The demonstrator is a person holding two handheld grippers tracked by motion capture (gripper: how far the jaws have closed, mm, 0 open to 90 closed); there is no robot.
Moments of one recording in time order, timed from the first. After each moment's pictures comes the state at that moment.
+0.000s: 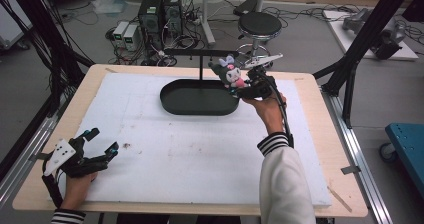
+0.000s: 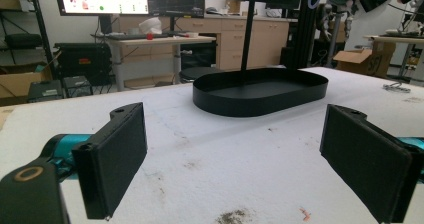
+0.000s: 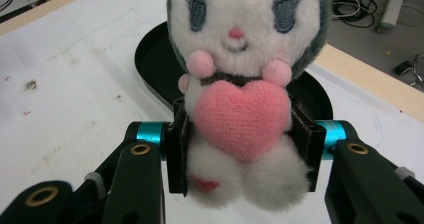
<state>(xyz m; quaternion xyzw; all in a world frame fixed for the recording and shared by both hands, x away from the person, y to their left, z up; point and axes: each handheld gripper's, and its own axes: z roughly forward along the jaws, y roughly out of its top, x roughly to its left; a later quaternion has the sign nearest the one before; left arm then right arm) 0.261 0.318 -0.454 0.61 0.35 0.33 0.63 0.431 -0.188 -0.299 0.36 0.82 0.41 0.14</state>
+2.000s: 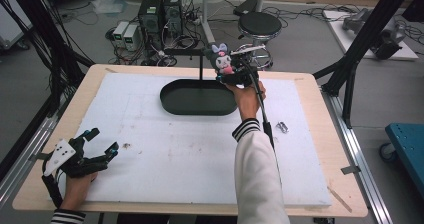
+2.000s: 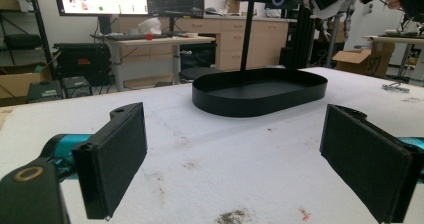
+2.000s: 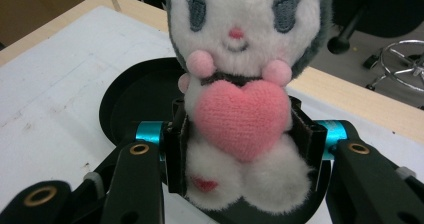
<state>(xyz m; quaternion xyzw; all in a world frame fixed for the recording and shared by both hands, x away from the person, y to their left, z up) 0.261 0.319 -0.454 0.61 0.34 0.33 0.63 0.469 -0.146 -0.301 0.44 0.78 0.41 0.17</state>
